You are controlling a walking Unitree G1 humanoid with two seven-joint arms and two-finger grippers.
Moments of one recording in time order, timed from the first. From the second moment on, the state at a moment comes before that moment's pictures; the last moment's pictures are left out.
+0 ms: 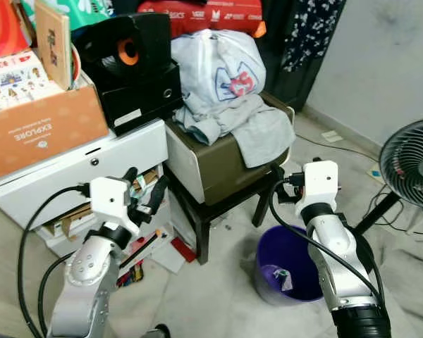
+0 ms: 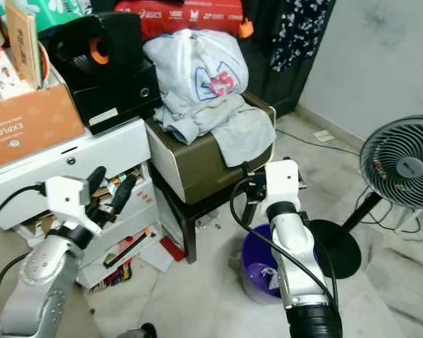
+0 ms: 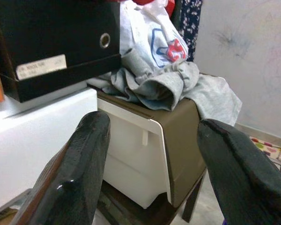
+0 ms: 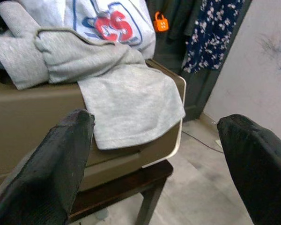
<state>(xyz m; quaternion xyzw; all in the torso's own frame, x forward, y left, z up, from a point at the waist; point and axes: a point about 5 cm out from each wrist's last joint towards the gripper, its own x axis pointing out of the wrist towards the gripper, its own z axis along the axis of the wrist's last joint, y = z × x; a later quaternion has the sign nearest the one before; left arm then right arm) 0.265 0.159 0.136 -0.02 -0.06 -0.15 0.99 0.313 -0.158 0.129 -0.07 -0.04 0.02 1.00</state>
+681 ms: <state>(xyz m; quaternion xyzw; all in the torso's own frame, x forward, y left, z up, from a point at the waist) 0.264 0.156 0.135 -0.02 -0.06 -0.17 0.98 0.319 -0.152 0.134 -0.06 -0.05 0.03 1.00</state>
